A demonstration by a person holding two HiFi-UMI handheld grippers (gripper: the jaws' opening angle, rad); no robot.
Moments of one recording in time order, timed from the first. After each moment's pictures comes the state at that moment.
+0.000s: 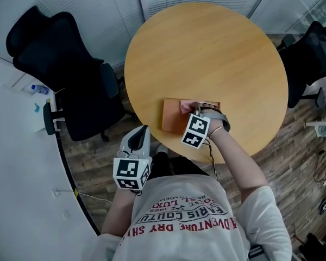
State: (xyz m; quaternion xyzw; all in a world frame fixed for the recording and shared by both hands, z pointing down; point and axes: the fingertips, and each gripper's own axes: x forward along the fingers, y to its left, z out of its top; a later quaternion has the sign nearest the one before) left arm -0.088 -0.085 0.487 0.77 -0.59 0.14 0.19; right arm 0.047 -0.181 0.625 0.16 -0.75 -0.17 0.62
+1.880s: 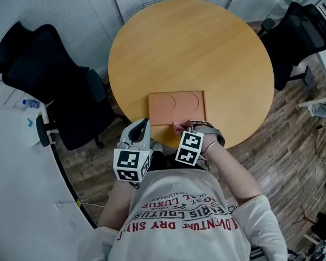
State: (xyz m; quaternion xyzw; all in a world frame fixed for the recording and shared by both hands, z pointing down) left arm -0.036 -0.086 0.482 0.82 -0.52 0.15 0.17; right arm 0.084 -0.058 0.625 0.12 -0.75 -0.07 0.65
